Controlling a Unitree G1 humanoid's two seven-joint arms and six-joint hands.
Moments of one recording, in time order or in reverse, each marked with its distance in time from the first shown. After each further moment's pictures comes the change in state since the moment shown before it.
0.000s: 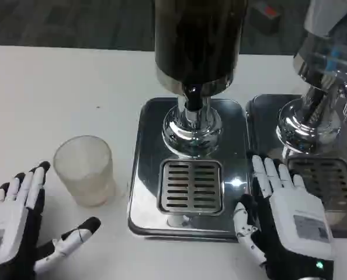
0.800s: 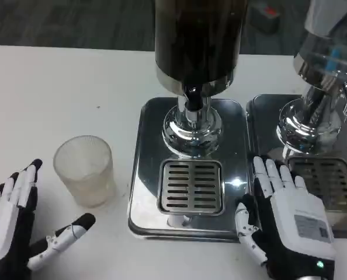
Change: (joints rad) left arm -0.043 -0.007 0.023 0.115 -0.116 -0.126 0.021; right arm -0.004 0.001 0.000 -0.004 0.000 0.024 0.018
